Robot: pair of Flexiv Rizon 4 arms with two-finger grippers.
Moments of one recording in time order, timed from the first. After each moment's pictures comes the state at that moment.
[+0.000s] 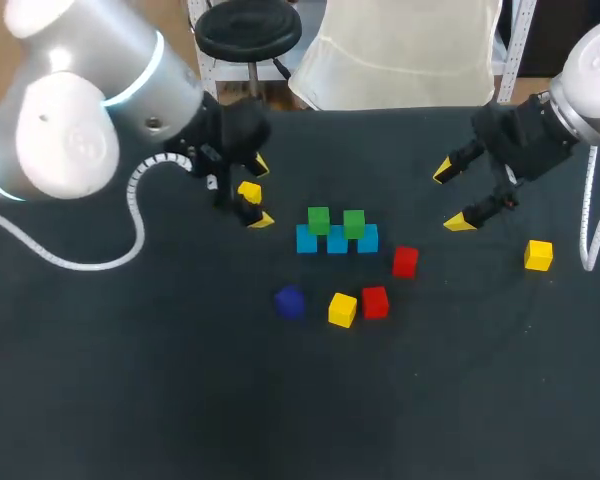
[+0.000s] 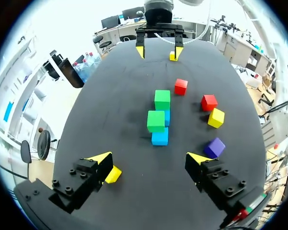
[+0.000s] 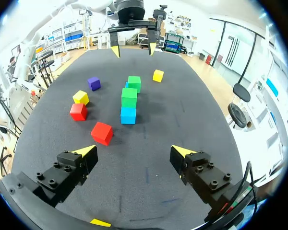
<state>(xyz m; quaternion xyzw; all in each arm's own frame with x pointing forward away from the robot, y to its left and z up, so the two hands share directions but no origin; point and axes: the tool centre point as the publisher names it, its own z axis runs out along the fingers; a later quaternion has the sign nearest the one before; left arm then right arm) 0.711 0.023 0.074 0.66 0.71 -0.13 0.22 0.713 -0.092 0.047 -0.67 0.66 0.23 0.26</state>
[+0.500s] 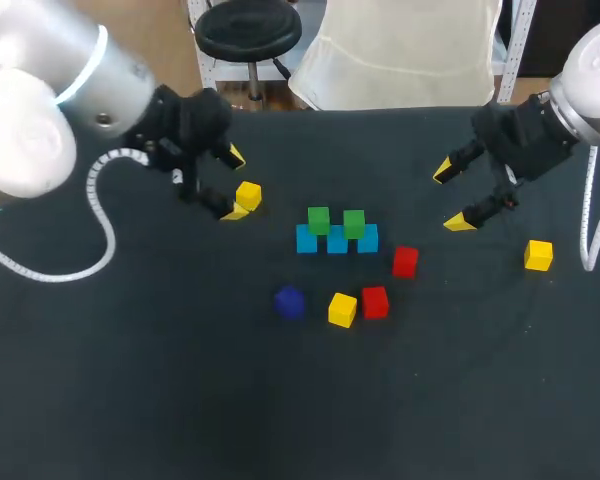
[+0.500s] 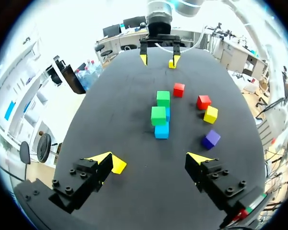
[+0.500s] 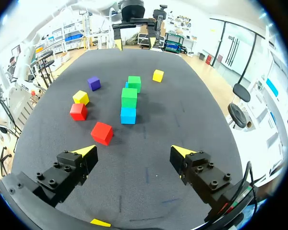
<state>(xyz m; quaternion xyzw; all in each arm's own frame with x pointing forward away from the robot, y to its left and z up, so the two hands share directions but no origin) 0.713 0.056 0.082 0.65 0.69 -0.17 0.26 0.713 -0.092 0.047 -0.67 0.66 0.23 0.26</state>
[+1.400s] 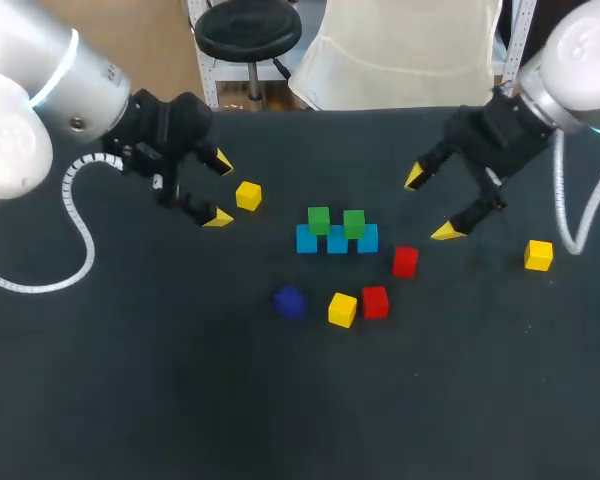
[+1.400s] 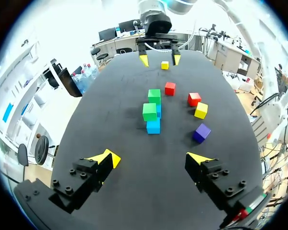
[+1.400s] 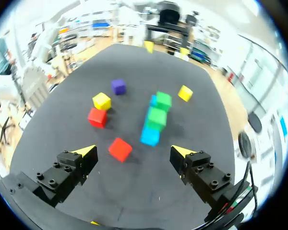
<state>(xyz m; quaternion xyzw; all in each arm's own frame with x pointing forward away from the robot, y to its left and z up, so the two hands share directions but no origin) 0.699 0.068 0.086 0.66 0.68 -0.18 0.26 0.673 -0.048 0.067 -0.78 0.54 0.22 0.22</state>
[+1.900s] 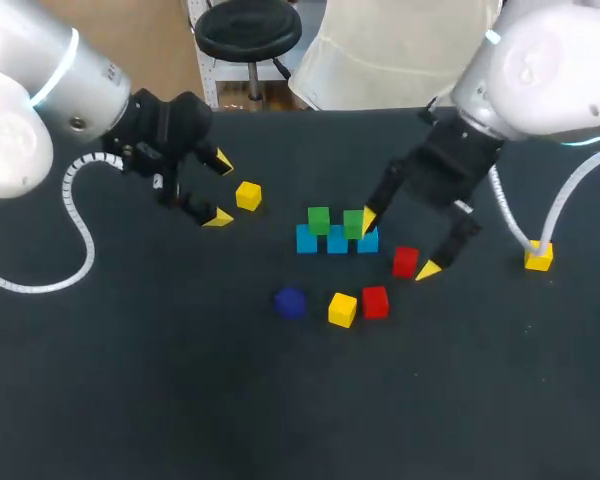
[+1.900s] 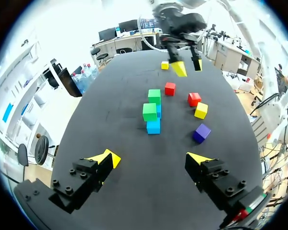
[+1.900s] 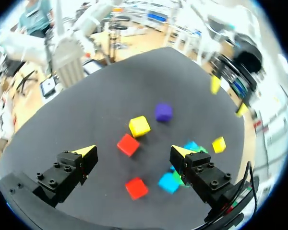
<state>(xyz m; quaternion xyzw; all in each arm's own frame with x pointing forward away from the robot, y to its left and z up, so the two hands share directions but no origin) 0.700 0.068 0.086 0.66 0.68 -0.18 0.26 0.603 -0.002 0.068 -0.90 0.34 0.21 0.17</state>
